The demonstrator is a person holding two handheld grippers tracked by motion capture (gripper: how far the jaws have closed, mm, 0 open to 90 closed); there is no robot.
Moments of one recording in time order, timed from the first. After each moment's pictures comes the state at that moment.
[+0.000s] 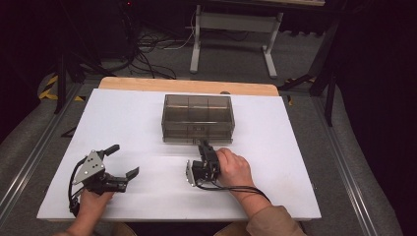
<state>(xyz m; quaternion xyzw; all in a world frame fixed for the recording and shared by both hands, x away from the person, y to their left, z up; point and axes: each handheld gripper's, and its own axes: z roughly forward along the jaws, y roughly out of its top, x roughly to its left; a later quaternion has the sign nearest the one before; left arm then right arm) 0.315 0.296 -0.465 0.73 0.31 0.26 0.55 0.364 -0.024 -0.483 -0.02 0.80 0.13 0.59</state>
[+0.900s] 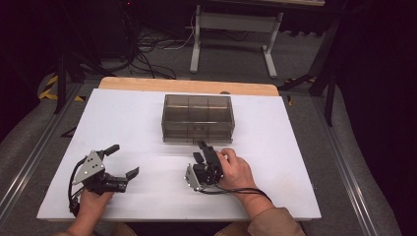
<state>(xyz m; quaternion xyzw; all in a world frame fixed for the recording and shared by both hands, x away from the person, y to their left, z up) 0.315 0.296 -0.465 0.73 0.31 0.26 0.55 0.351 -0.029 -0.467 -0.05 0.81 0.20 0.56</state>
